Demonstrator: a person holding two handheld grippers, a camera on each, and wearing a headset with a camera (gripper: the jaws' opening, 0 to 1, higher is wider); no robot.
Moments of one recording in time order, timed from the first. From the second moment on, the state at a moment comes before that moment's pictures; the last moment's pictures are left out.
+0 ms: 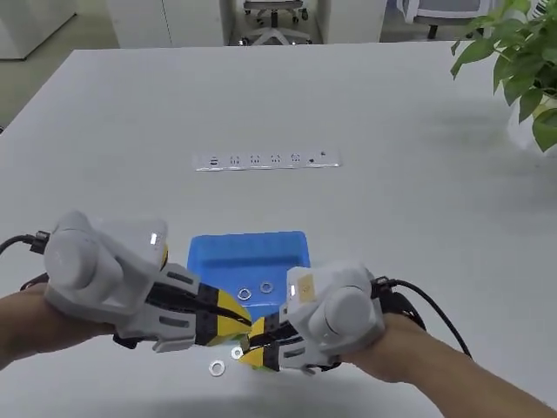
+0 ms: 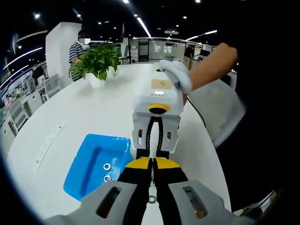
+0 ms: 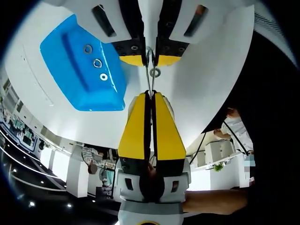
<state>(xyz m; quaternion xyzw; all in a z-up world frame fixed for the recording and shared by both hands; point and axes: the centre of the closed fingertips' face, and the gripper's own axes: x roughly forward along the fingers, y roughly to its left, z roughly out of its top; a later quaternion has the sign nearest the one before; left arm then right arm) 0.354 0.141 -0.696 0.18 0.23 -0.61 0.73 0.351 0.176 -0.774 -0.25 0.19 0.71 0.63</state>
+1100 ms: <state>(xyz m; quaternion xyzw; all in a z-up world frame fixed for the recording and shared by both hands) 0.347 0.164 -0.683 0.13 0.24 -0.55 0.79 0.346 0.176 -0.749 -0.25 0.18 0.71 0.64</state>
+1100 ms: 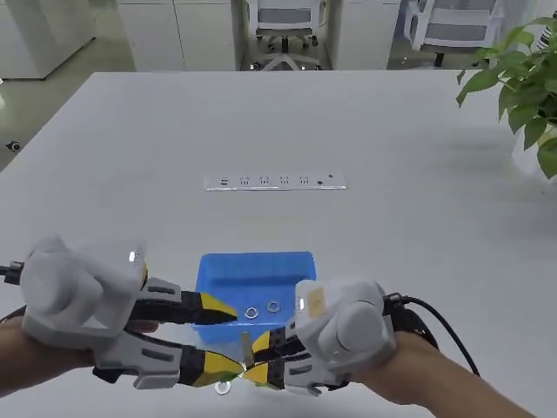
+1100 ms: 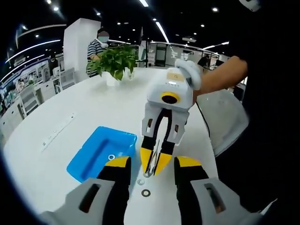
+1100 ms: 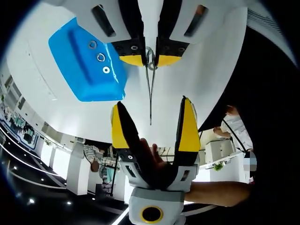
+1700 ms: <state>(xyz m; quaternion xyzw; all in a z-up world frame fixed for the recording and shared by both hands) 0.346 0.190 -0.677 0.09 0.23 -0.48 0.84 0.347 0.175 -0.720 -0.26 0.16 0.70 0.64</state>
